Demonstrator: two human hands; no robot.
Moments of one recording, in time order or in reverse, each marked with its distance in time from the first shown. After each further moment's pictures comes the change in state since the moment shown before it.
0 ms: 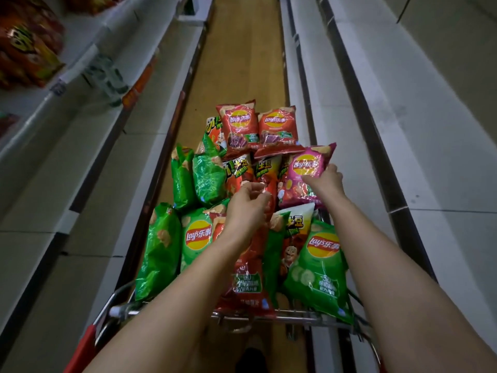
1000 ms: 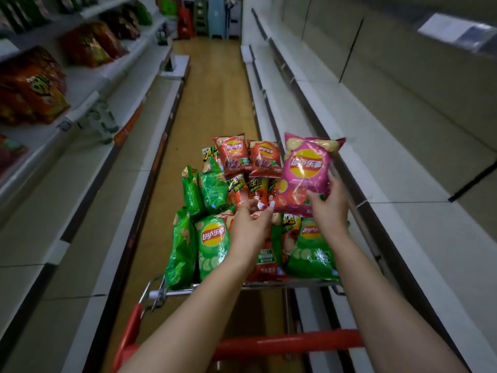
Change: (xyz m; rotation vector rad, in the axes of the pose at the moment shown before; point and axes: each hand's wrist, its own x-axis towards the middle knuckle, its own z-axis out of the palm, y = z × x) left_hand -0.104 -0.020 -0.054 -0.085 -0.096 0.194; right_hand -0.201 -0.002 -0.033 0.427 0.330 -0.361
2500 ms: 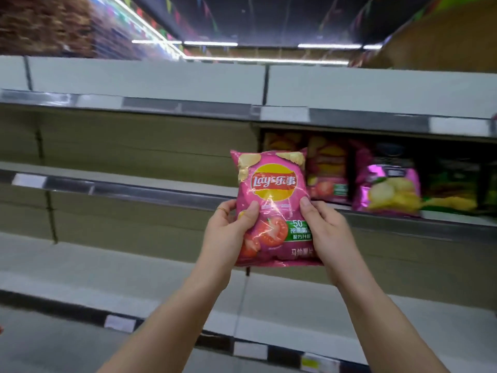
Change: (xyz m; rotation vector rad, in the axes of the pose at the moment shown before) left_hand -0.740 0.059 0.105 -0.309 -1.425 0.225; right_hand -0.741 -0.148 -0.517 -0.029 1.059 -0.036
